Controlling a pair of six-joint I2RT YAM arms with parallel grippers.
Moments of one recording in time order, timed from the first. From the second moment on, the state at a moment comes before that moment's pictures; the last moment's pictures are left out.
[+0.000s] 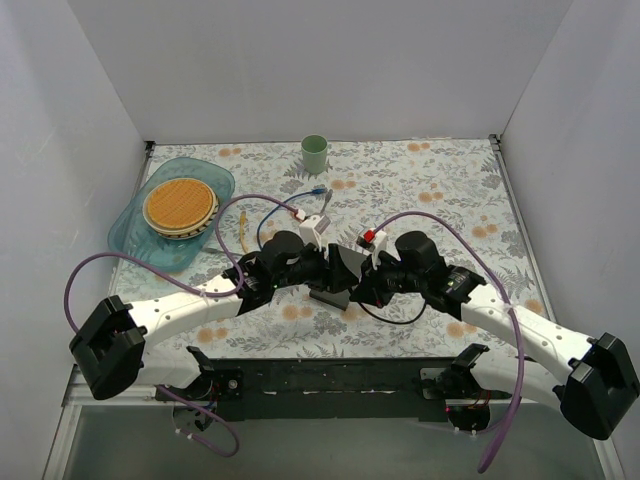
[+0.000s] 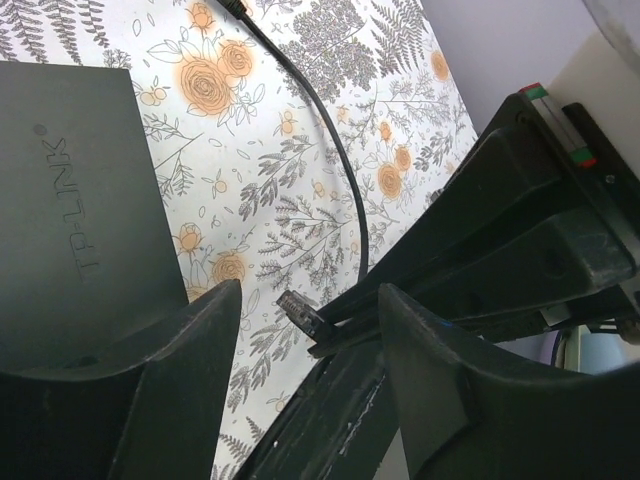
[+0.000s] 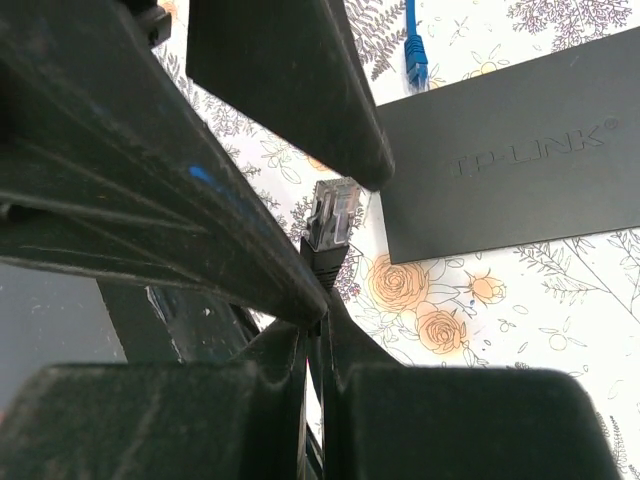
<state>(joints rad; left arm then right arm) -0.89 1.27 0.74 0.14 0.22 -0.70 0.76 1.02 0.65 -0.25 -0.47 0.16</state>
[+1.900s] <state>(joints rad) -0.93 1.04 0.56 0.32 0.14 -0.75 0.63 0.99 0.49 0.30 -0.78 0.54</state>
